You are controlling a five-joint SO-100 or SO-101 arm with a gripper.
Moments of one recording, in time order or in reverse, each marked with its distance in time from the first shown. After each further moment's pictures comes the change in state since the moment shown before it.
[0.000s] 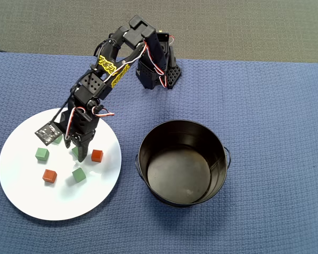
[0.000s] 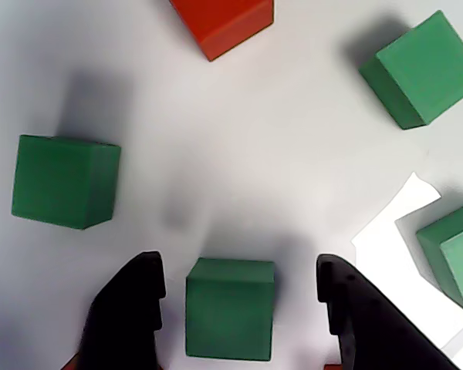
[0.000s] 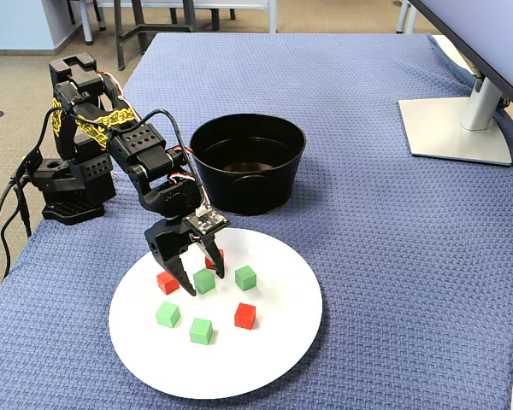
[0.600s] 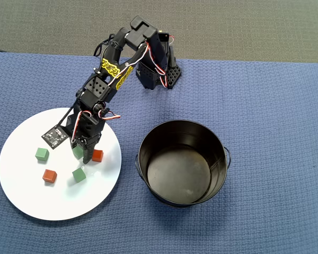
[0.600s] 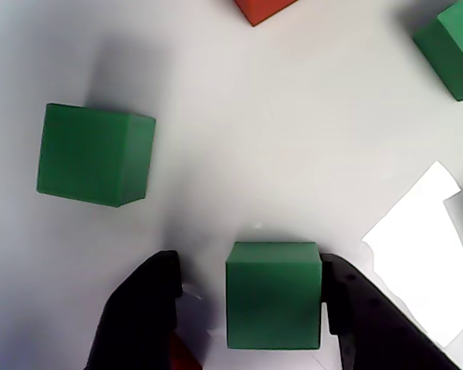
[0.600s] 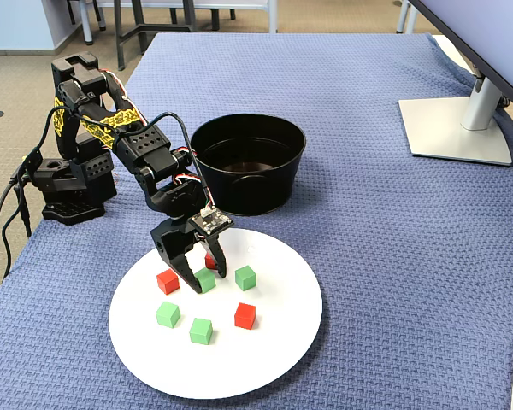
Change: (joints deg) arm -2.2 0.0 4.0 -2.8 2.7
